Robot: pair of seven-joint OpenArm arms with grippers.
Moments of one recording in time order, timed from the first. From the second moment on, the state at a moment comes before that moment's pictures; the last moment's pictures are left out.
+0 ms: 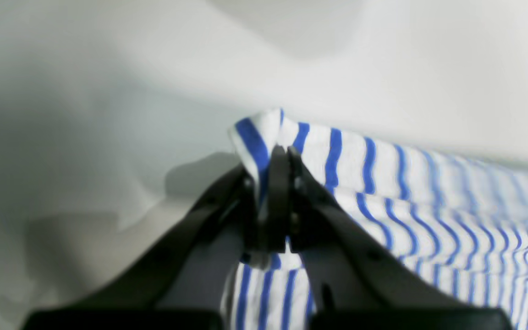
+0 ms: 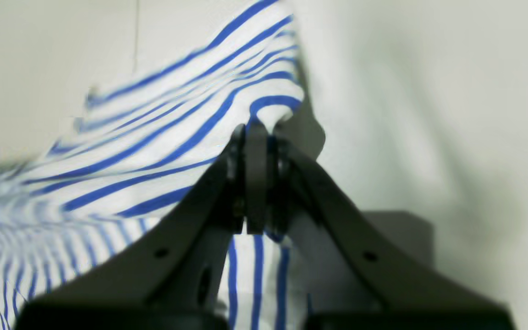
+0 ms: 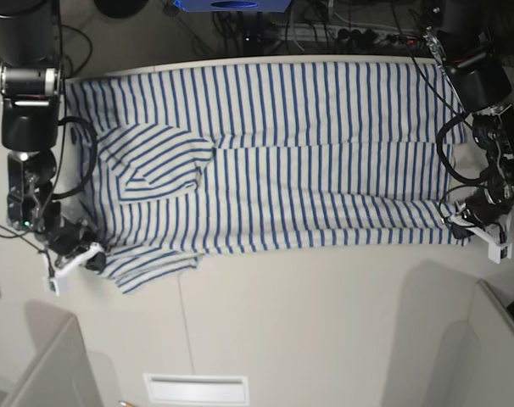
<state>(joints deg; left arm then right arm) -11.1 -23.7 -27.4 72.3 -28.0 -20.6 52.8 25.1 24.1 -1.9 49.5 36.5 20.1 -34.3</state>
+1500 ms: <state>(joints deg) 16.5 -22.3 -36.6 108.5 -28.4 -23.2 57.1 3.6 16.7 26.3 80.1 45.0 20.4 -62.8</state>
